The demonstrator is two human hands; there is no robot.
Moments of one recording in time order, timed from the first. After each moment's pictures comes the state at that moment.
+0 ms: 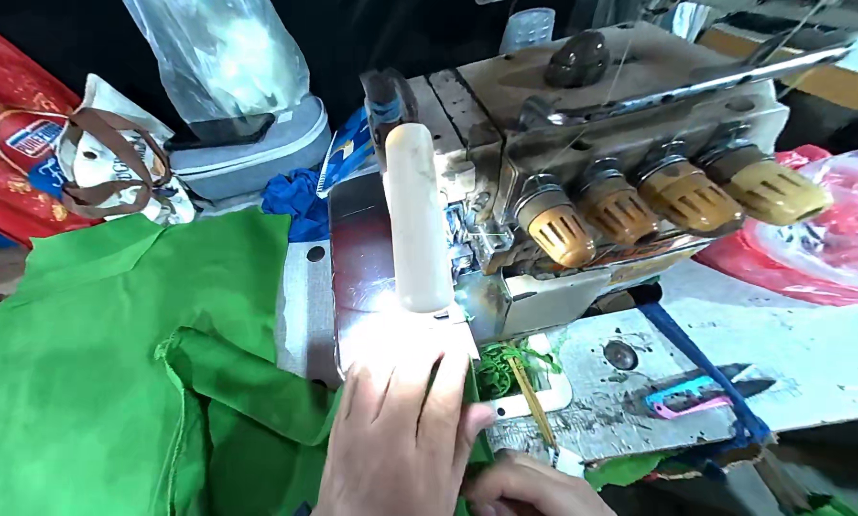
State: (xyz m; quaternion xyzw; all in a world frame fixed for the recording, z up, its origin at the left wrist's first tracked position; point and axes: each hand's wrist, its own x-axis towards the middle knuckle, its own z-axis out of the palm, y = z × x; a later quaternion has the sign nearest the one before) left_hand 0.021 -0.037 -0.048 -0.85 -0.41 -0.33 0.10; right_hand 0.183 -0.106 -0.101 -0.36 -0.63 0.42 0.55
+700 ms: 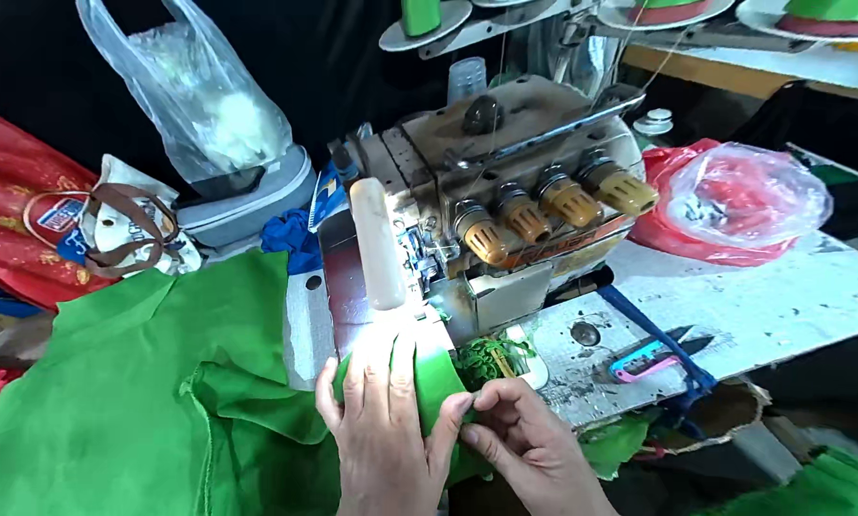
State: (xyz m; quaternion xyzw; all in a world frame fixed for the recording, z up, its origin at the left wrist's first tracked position) left_hand 0.022 -0.040 -0.068 -0.80 -0.48 -0.33 0.14; right_hand 0.173 -0.087 -0.115 -0.37 -0.57 0.38 0.63
